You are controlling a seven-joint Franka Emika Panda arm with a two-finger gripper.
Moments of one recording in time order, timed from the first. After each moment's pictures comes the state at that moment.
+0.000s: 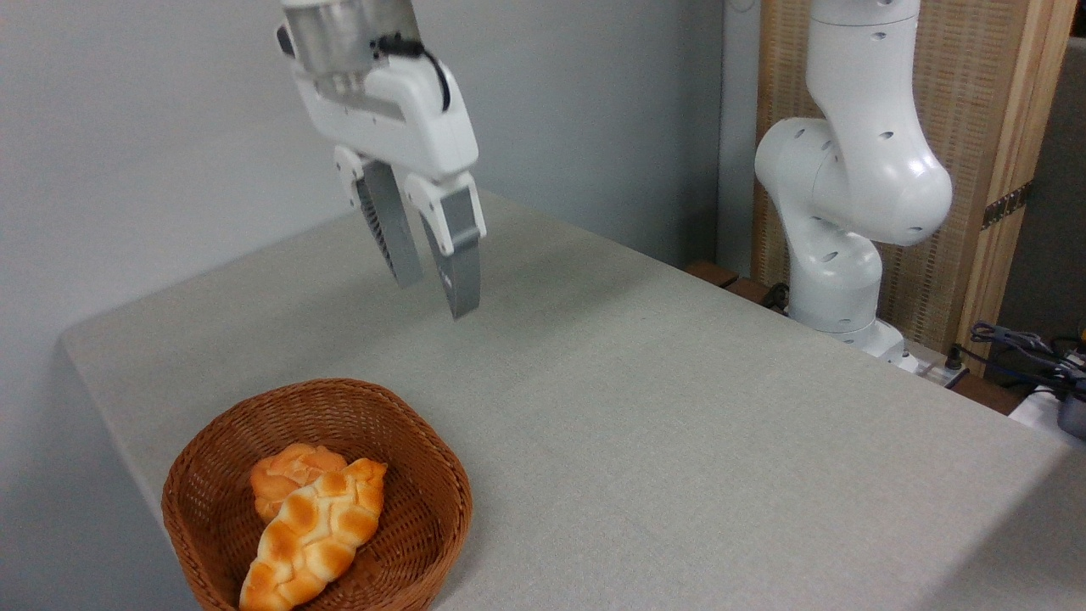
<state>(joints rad) -0.13 0.00 0.01 -1.58 0.03 1.55 0.65</state>
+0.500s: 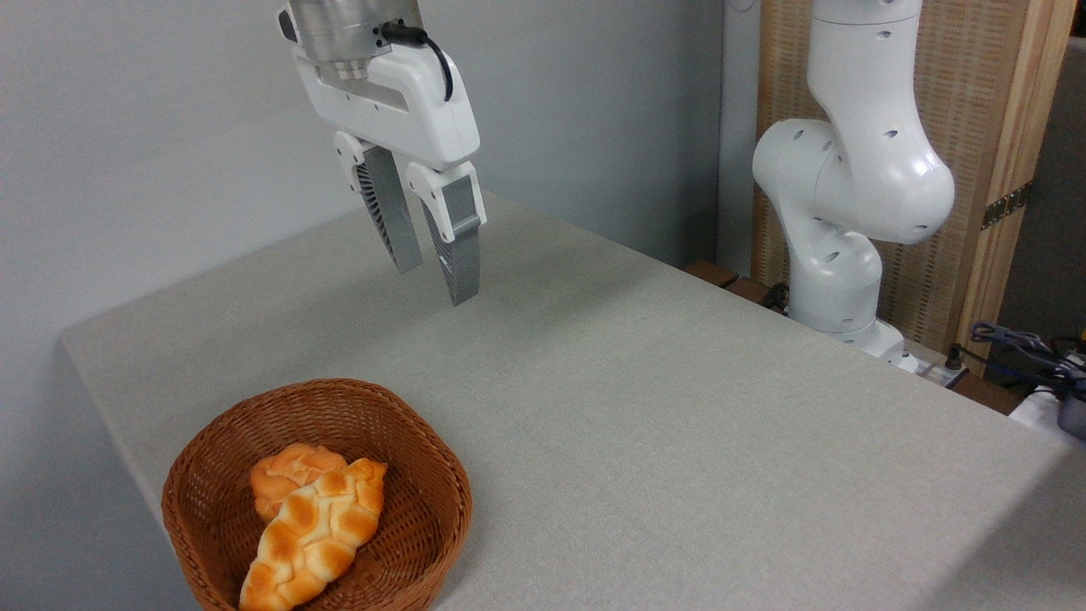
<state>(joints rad) -0.09 0.00 -0.03 -1.58 0.00 1.54 0.65</state>
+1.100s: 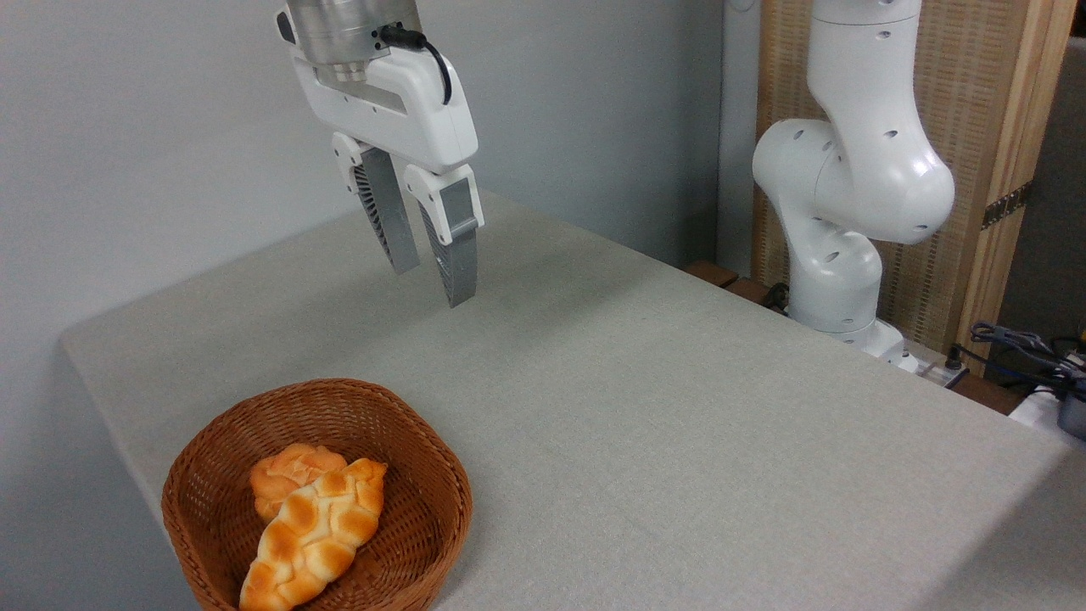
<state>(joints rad) -0.09 0.00 -0.03 -1.58 -0.01 1.55 0.65</state>
